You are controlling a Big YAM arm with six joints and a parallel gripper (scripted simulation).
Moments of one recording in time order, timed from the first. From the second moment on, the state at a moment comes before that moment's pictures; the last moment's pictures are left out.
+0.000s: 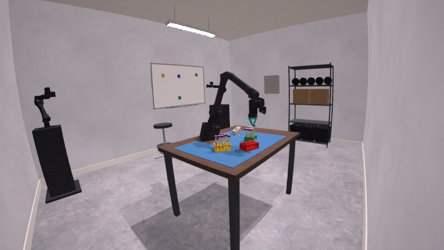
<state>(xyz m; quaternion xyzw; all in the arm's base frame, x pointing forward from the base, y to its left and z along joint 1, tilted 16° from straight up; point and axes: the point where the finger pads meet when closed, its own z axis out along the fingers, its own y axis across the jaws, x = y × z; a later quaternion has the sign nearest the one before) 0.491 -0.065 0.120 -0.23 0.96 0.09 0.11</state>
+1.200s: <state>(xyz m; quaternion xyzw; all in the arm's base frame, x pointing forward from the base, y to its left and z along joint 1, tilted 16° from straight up) 0.494 -0.062 0.110 -0.23 0.96 0.09 0.11</state>
